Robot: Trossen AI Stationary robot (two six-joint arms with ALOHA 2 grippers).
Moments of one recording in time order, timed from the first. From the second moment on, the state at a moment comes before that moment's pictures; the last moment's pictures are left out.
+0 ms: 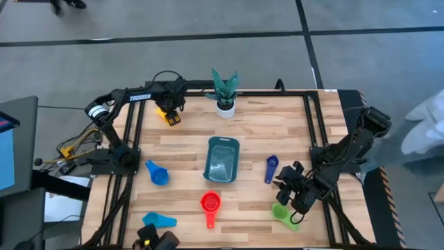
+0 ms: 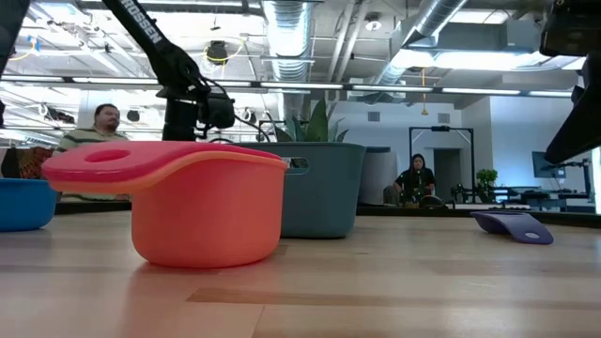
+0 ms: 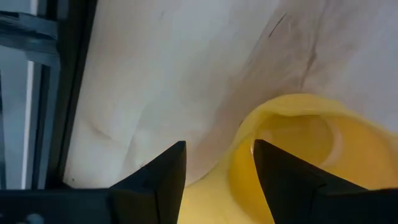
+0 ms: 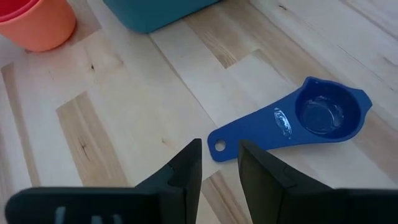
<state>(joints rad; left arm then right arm) 0.82 1.72 1.04 -0.68 -0.30 0.36 0.82 1.34 0.68 -0.59 0.71 1.33</state>
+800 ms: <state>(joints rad) 0.62 1.66 1.23 -1.11 -0.29 -0.33 0.80 1.34 0.68 -0.60 0.78 1.32</state>
